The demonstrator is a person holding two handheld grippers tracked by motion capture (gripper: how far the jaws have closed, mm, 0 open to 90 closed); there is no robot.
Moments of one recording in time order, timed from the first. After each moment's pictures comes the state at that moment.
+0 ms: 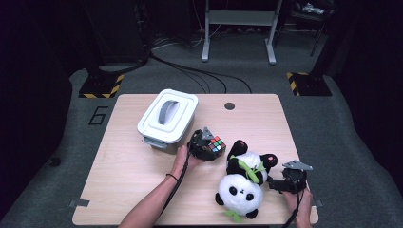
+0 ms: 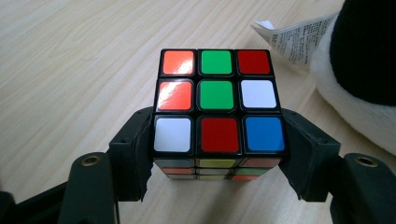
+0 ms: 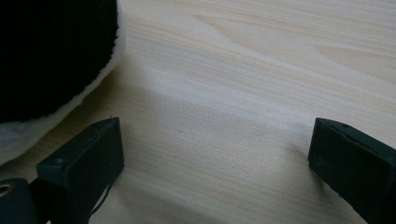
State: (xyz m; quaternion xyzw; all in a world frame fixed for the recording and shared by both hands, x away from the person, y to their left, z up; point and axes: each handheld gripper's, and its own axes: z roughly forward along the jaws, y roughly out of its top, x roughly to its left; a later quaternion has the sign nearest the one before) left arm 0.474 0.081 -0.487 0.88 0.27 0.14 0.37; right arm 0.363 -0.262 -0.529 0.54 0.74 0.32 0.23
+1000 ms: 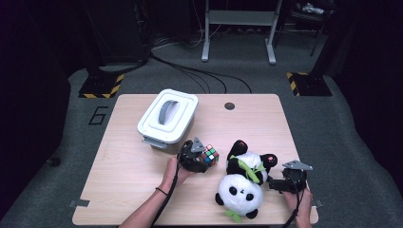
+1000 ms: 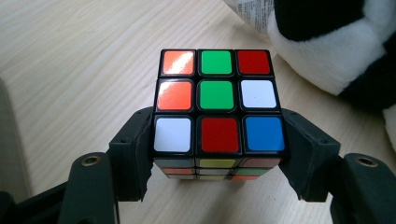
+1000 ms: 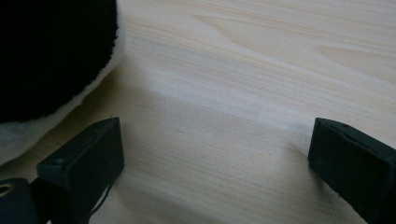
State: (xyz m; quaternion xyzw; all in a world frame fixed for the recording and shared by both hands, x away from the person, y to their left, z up) left arm 0.427 0.110 -0.483 0.87 0.27 0.14 0.38; right arm 0.363 -0.262 -0.529 0.54 0.74 0.32 0.23
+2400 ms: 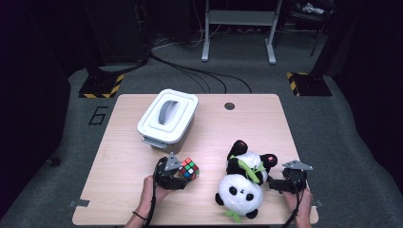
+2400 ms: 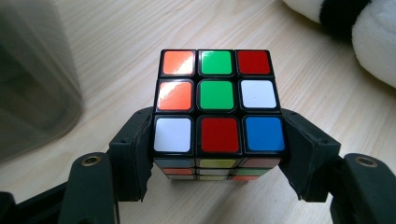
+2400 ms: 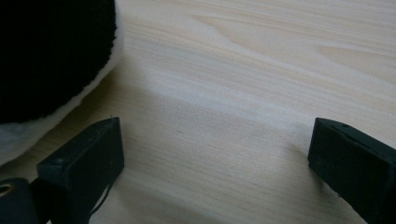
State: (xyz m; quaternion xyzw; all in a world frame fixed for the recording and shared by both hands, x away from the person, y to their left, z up) left arm 0.367 0.178 -0.490 0.86 0.32 0.15 0.38; right arm 0.363 -0.262 -0.529 0.54 0.74 0.32 0.23
